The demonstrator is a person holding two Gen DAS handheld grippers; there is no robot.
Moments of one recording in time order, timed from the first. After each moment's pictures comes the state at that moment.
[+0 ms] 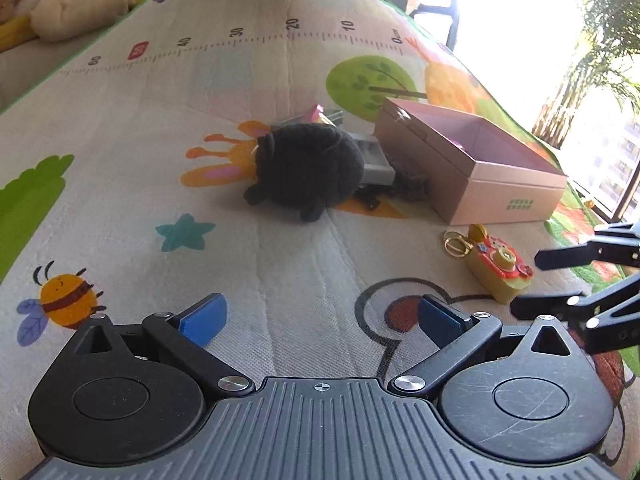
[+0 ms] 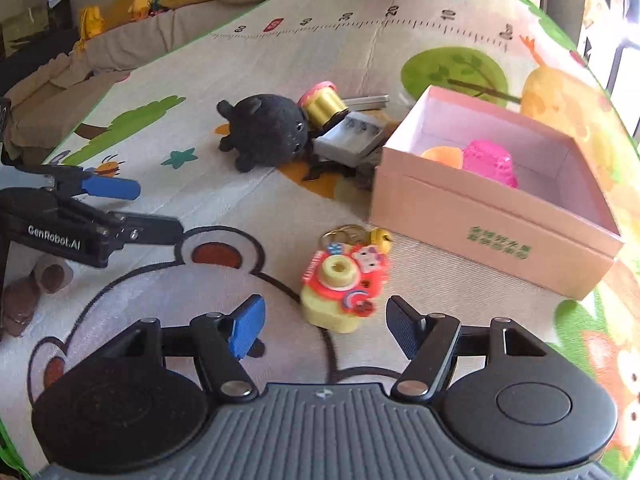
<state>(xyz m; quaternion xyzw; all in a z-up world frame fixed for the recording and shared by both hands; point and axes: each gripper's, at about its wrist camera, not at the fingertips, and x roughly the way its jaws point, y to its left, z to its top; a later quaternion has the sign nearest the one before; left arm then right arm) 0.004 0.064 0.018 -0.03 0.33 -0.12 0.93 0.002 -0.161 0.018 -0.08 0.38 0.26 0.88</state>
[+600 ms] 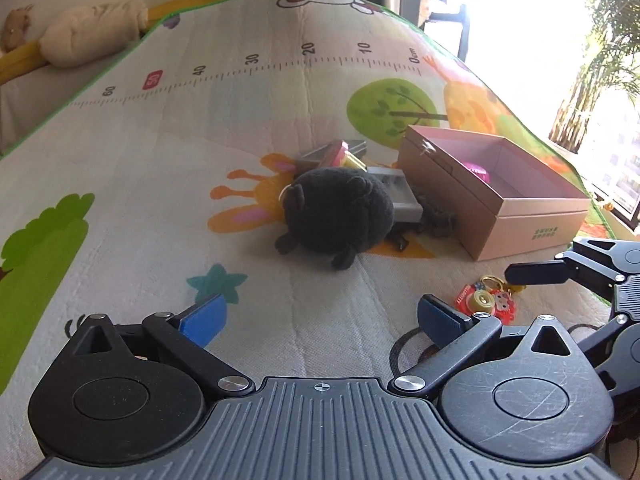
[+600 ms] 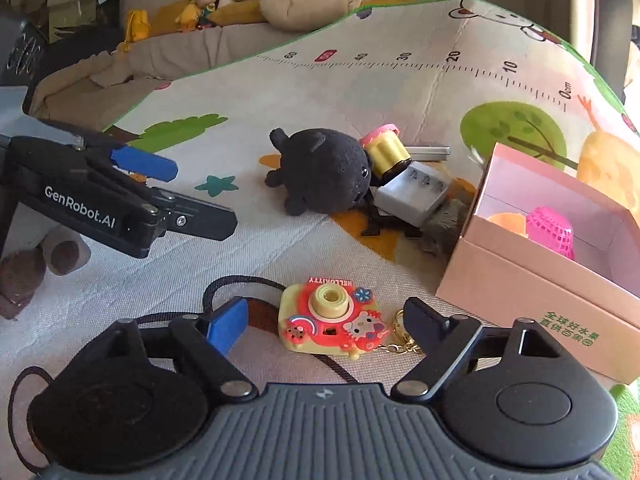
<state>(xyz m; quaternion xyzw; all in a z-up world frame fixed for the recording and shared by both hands) 0.020 0.062 0.033 0.00 0.31 -0.10 0.94 0.018 -0.121 0.003 -0.13 0.31 0.29 0.89</state>
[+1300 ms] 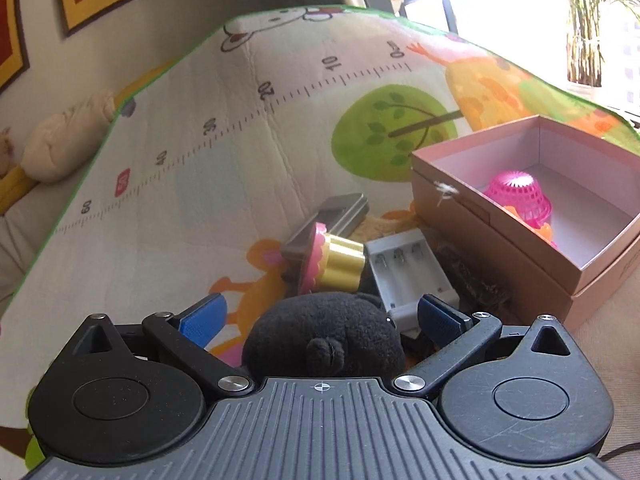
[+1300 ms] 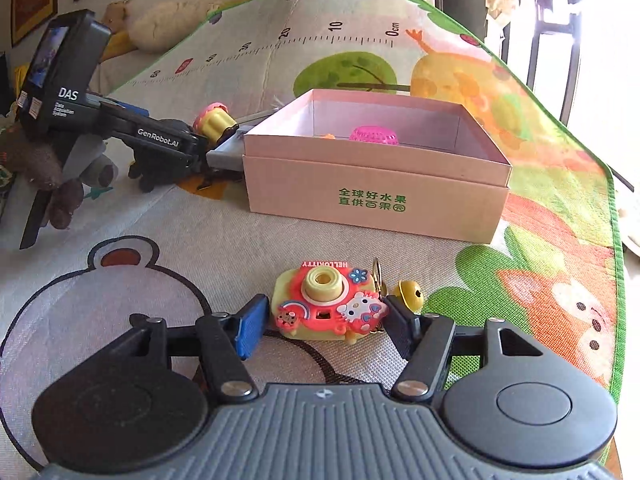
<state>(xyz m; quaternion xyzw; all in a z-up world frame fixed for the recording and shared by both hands) 0.127 -0.014 0.026 0.16 0.29 -0.05 0.94 -0.014 -0.233 -0.005 -0.04 0.32 0.13 0.94</state>
